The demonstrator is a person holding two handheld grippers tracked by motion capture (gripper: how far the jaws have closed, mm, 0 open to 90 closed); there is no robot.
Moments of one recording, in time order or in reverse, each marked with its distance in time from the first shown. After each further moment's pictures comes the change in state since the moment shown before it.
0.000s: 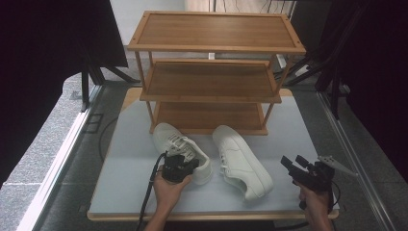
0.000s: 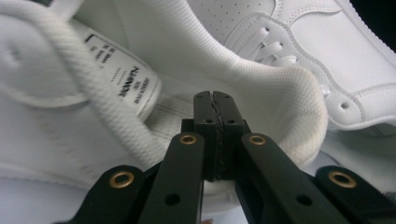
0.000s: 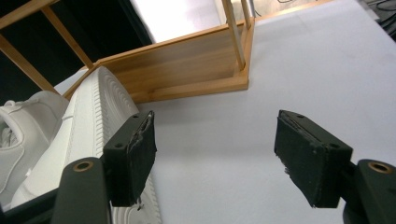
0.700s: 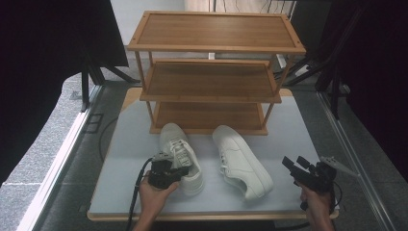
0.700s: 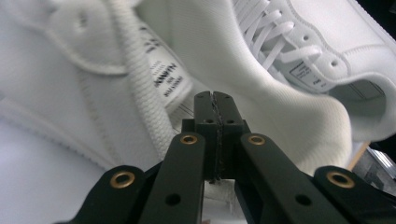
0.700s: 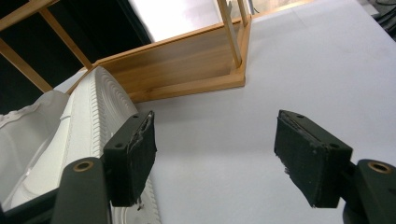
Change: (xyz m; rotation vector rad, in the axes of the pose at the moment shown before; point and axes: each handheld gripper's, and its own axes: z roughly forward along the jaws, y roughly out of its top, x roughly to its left) left arm 0.020 -0.017 -0.034 0.048 -0.037 0.005; right arm -0.004 -0.001 -0.003 0.004 -0.001 0.018
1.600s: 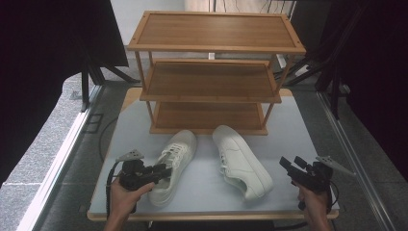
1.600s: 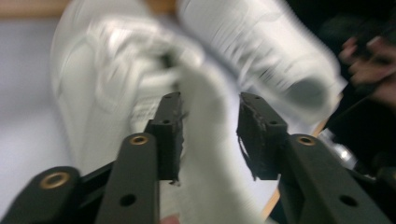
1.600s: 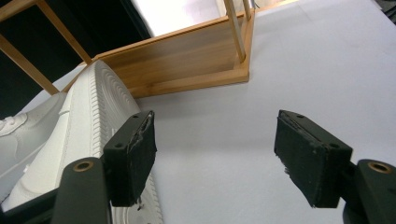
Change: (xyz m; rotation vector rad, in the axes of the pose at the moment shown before) left arm 0.034 0.001 -0.062 -0.103 -0.156 0.032; right arm 0.004 -0.002 0.005 0.019 -0.001 -0.004
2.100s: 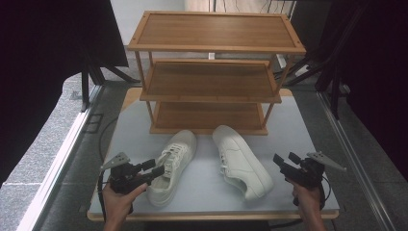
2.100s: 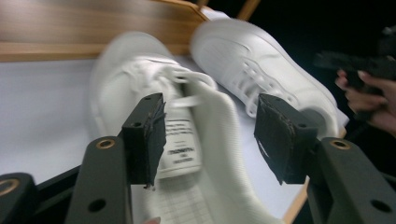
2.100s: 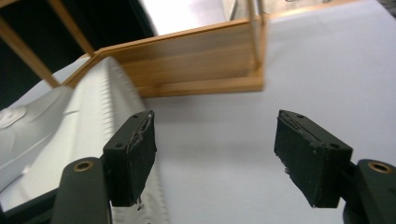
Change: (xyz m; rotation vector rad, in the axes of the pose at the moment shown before) left arm 0.009 -0.015 -0.023 -0.162 0.064 -0.009; right arm 0.018 0.004 0.014 0.006 0.007 -0.082
